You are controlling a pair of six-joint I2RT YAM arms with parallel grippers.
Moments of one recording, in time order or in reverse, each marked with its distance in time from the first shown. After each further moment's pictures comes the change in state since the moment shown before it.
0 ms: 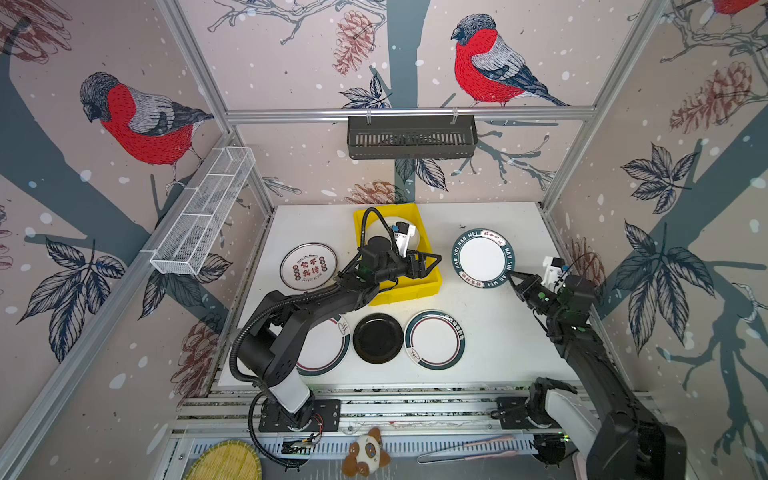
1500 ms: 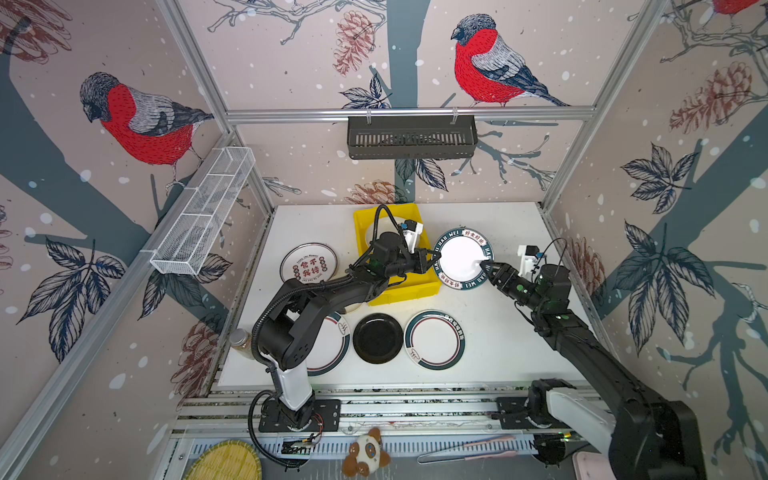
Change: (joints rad) left arm -0.016 0.122 0.125 -0.050 -0.003 -0.047; right arm 0.232 0.088 0.071 0.031 0.111 -0.087
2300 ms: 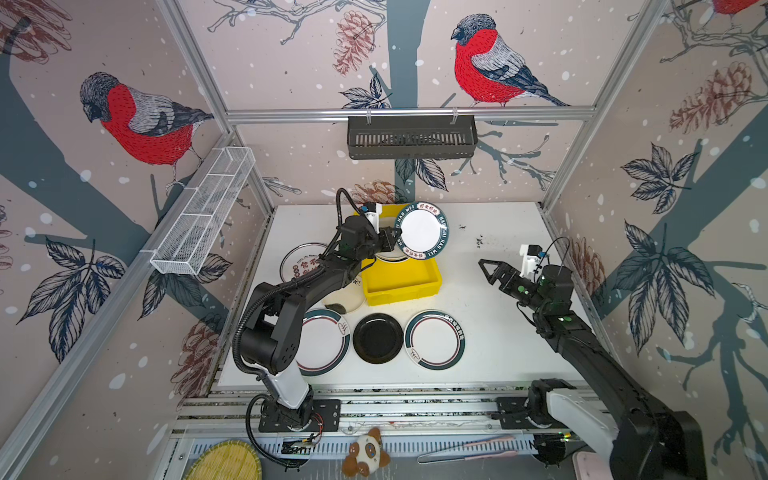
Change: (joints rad) left arm 0.270 -0.085 -0.008 -0.113 -0.106 0.077; right arm 0.000 -0.042 0.009 -0.052 0.043 -0.099
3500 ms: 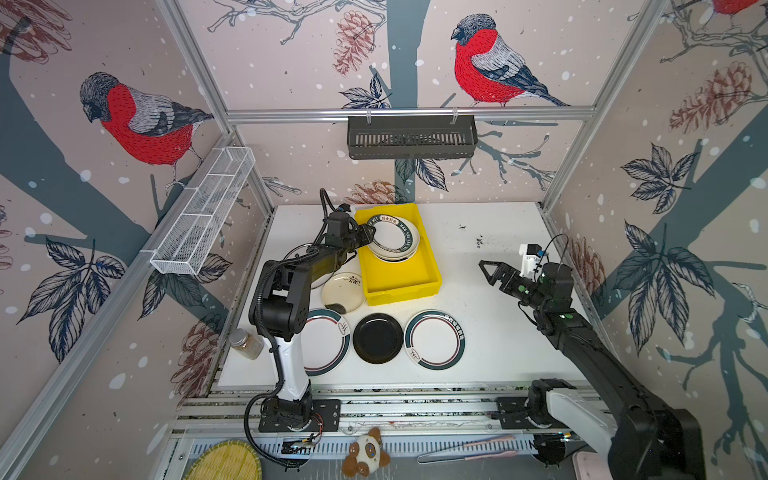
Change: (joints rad) left arm 0.153 0.235 0.147 -0.093 -0.064 0.044; right arm -0.018 0.026 0.024 -0.058 -0.013 -0.060
